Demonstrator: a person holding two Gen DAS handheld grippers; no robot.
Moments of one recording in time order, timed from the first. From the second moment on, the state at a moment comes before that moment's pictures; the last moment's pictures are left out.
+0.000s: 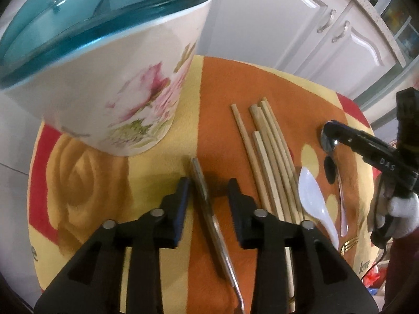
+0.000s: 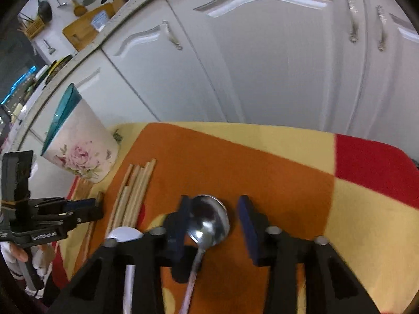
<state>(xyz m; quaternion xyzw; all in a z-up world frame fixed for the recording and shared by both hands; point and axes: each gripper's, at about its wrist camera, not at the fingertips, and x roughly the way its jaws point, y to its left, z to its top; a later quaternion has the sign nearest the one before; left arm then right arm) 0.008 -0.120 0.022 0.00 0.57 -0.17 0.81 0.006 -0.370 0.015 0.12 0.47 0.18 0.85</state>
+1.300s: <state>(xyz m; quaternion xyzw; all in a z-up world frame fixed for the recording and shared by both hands) -0.051 -0.041 0.181 -0.07 0.42 -0.23 0.87 -0.099 -0.373 0.134 0.11 0.39 0.15 0.90</state>
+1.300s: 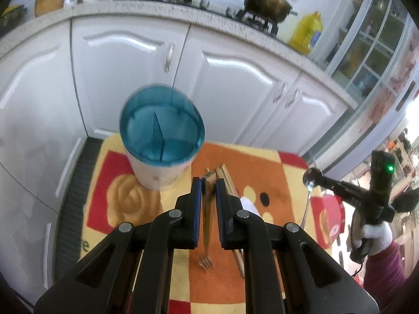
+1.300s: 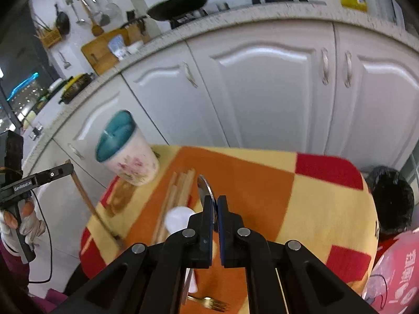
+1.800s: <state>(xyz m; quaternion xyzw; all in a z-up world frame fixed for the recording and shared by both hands) -0.027 0.002 0.293 -0.08 0.33 -0.22 0.92 -0.038 -0.279 0.210 0.10 0.32 0.23 0.91</state>
